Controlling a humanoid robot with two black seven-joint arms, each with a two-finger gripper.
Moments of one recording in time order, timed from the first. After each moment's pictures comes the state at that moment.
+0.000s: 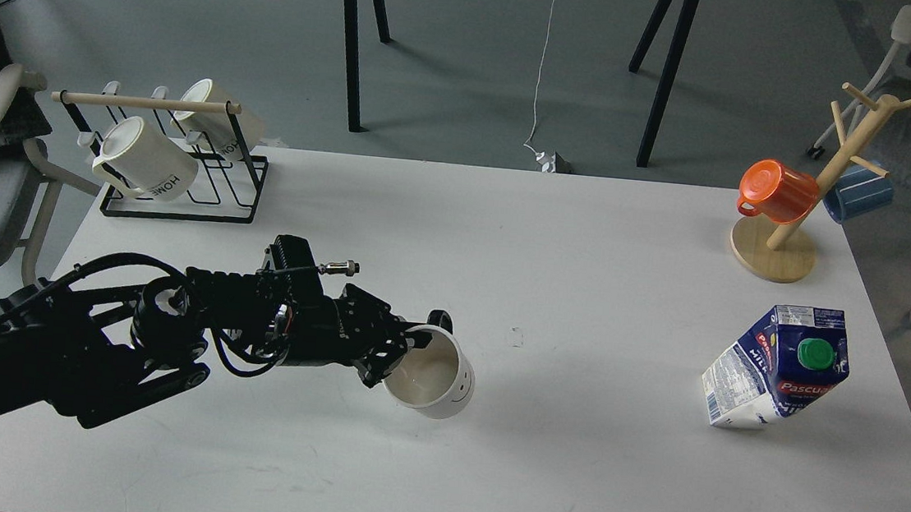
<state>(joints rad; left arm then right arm) -0.67 0.44 -0.28 -1.08 2.09 0.04 -0.49 -0.03 -0.82 1.25 1.22 0.59 0.49 -0.04</state>
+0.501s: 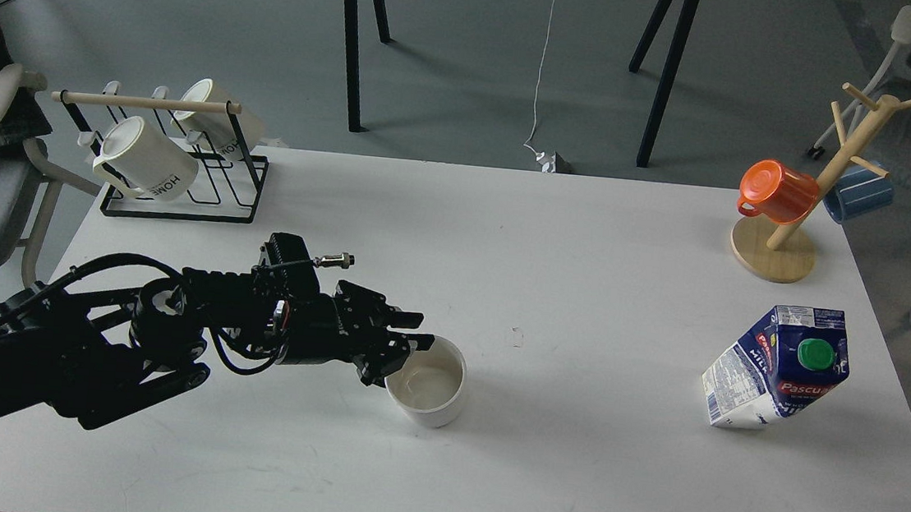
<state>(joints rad) -0.66 0.44 -0.29 -1.09 1.98 0.03 -0.49 -0.04 -0.82 1.25 1.22 0.59 0.49 -0.04</state>
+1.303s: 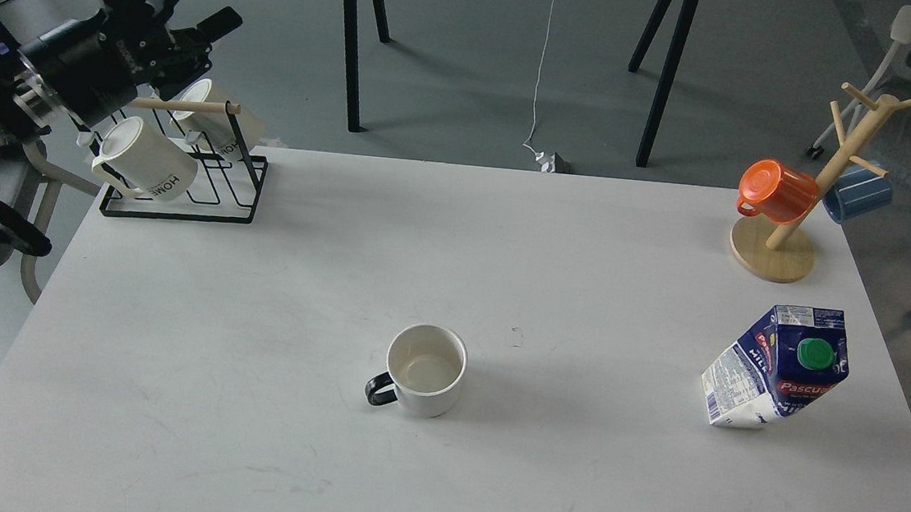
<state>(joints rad) -0.67 0.77 -0.79 -0.96 0.43 -0.49 -0.49 -0.23 -0.94 1.39 1.30 0.82 0.49 -0.05</state>
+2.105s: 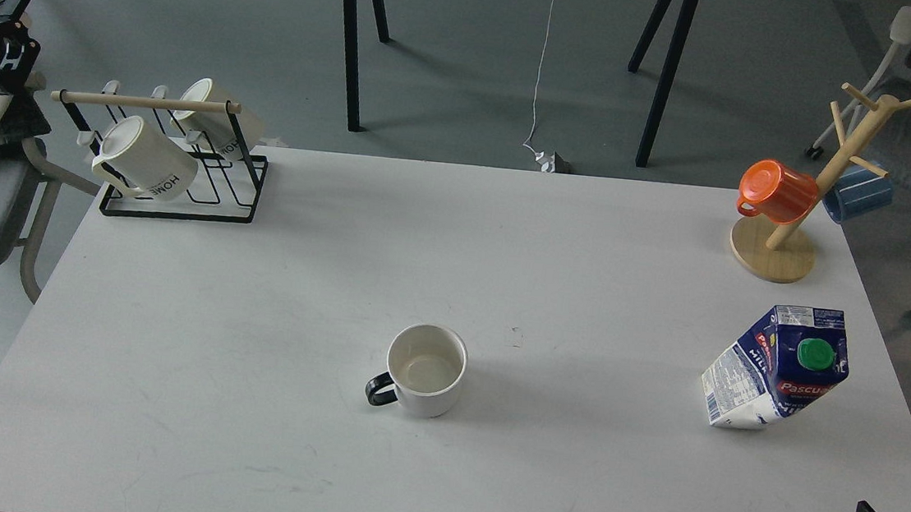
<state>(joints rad) -0.54 0.87 -0.79 -0.89 -0.02 -0.49 -0.49 -0.57 -0.96 1.08 1.54 0.94 0.49 -0.04</state>
